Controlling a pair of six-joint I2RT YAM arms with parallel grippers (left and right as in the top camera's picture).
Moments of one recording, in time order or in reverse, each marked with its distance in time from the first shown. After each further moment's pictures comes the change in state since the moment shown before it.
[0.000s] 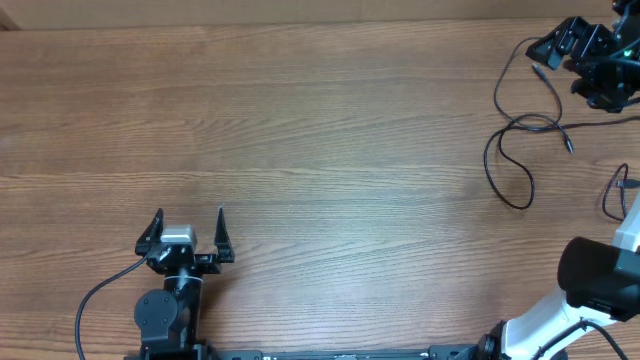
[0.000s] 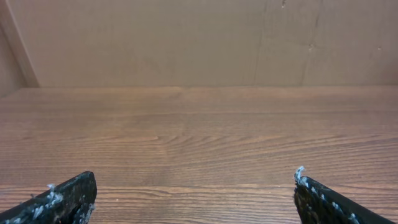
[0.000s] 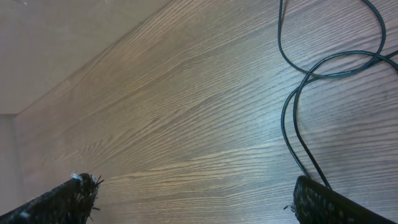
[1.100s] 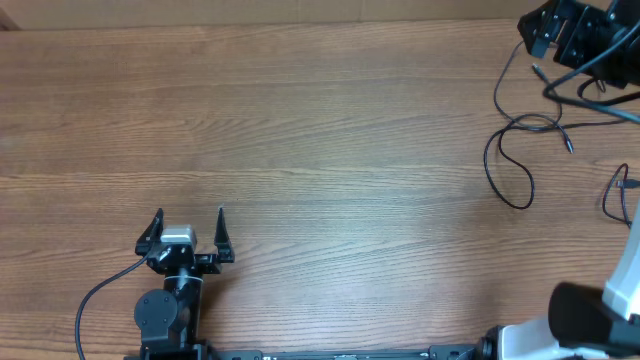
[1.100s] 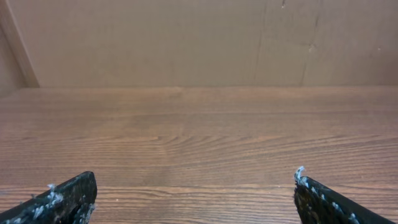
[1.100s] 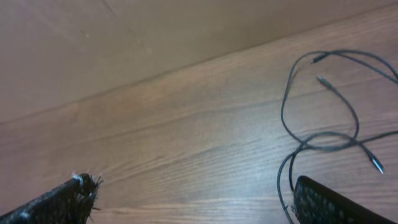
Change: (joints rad) left arm 0.000 0.000 0.000 0.000 0.000 0.000; right arm 0.143 -0.210 -0.103 0.244 0.153 -0.001
